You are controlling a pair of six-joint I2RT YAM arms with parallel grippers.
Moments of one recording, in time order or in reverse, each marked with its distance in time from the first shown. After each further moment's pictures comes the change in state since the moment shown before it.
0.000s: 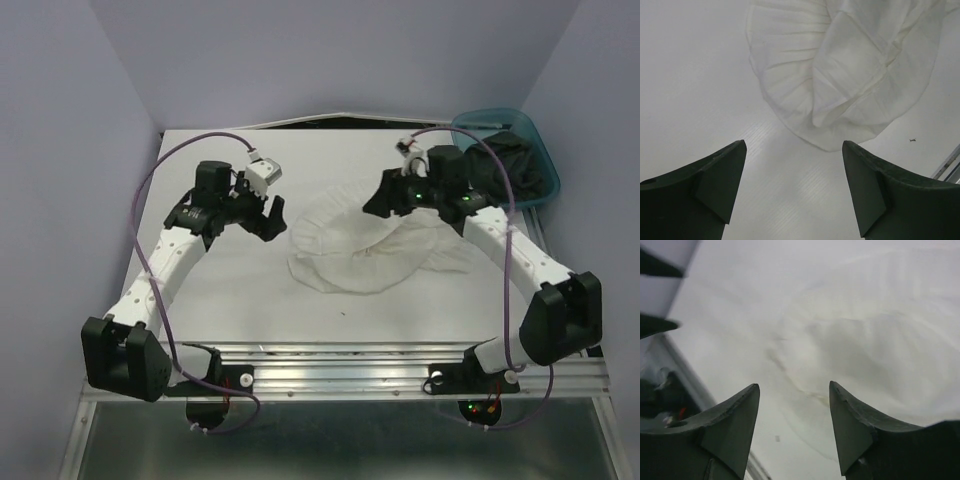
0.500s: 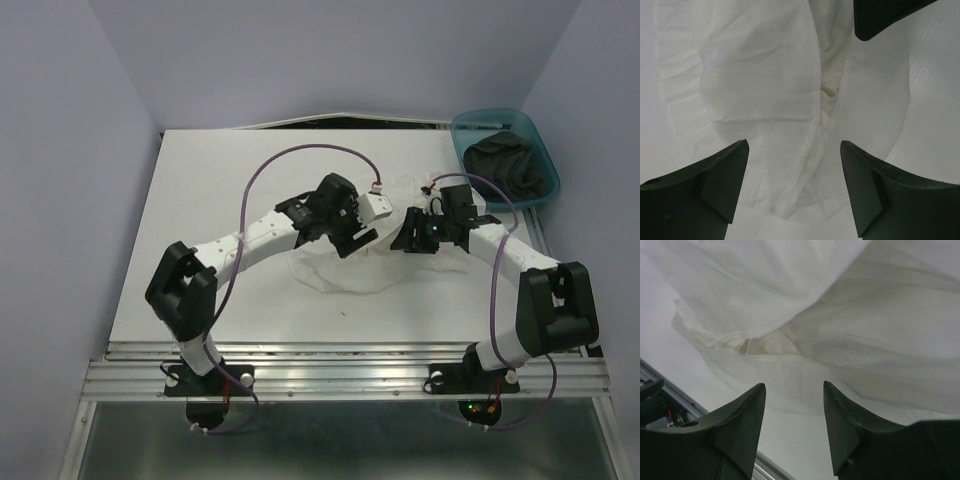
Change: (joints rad) left arm -0.583 0.405 0.230 0.085 -0.343 0.145; right arm -0.249 -0.037 -0.352 -0.051 0.030 0.069
